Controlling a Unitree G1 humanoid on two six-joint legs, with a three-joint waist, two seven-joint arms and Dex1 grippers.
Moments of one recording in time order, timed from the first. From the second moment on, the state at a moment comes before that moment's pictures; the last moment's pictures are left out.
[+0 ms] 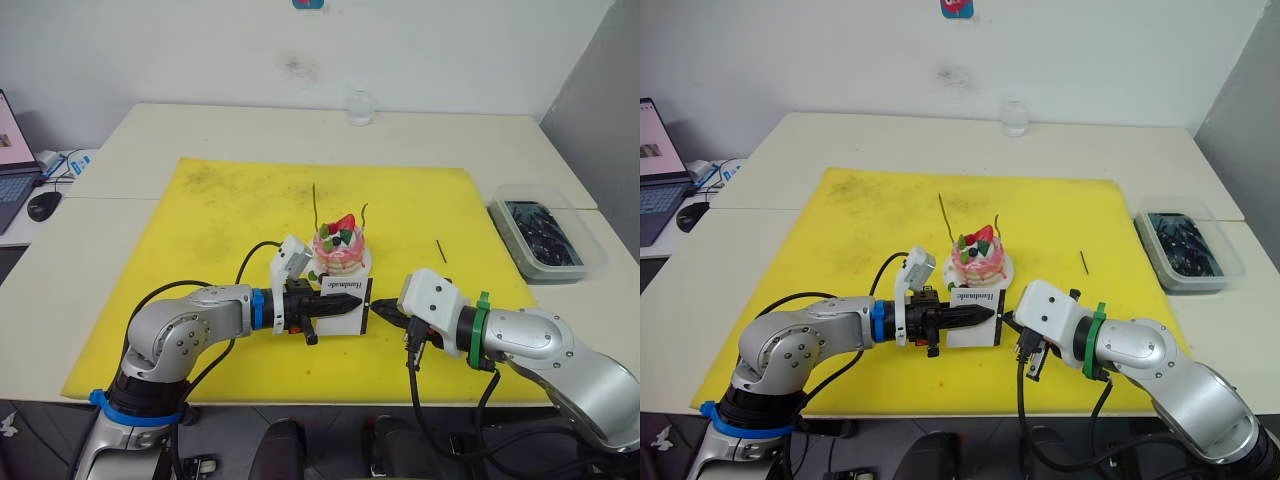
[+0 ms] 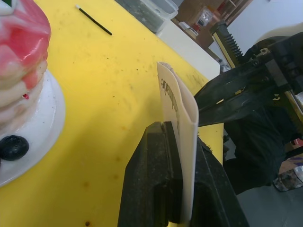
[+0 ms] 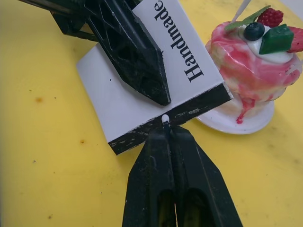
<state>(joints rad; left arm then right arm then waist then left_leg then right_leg) -0.39 0.52 -0.06 -0.35 -0.89 1.08 -0.69 -0.27 -0.73 0.28 -0.86 0.33 0.92 0.56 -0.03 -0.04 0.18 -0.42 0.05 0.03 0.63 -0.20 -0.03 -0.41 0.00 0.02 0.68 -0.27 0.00</state>
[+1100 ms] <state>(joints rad) -0.38 0.52 -0.06 -0.35 -0.87 1.09 -0.71 -0.26 -0.73 0.30 -0.85 0.31 0.92 0.57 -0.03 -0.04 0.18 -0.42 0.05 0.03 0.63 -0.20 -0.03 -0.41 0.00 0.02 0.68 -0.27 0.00</state>
